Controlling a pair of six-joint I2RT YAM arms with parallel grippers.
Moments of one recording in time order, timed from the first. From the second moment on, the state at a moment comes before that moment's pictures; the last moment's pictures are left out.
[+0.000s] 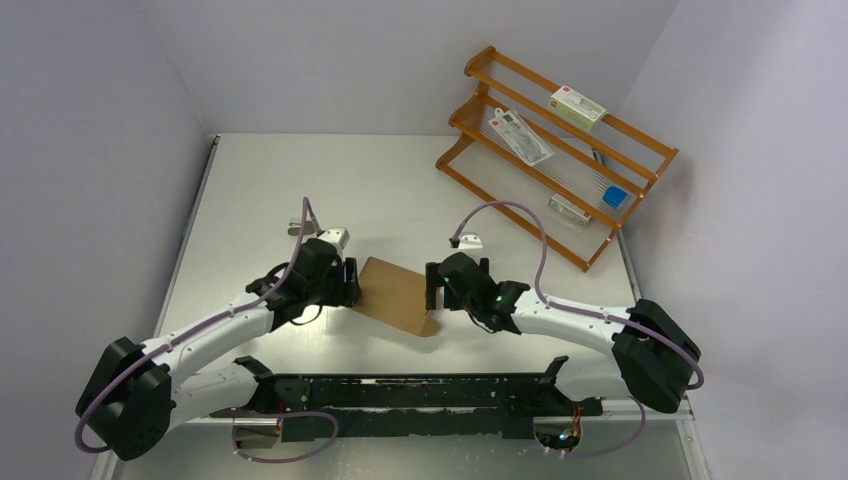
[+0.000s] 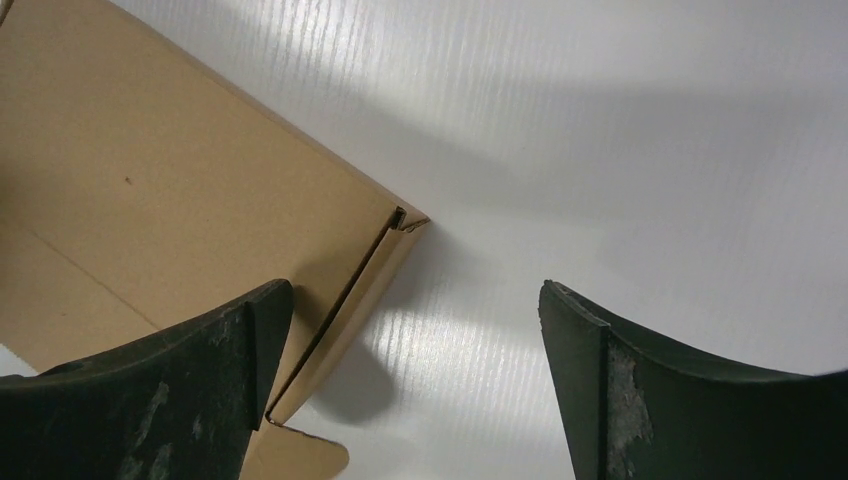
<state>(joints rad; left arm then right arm) -0.62 1.08 0.54 -0.26 -0.07 -0.47 0.91 1.28 0.62 -0.16 0.36 0.62</state>
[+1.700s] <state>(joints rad) -0.58 1.06 0.39 0.04 0.00 -0.56 0.84 1.35 0.54 0.19 0.24 0.42</state>
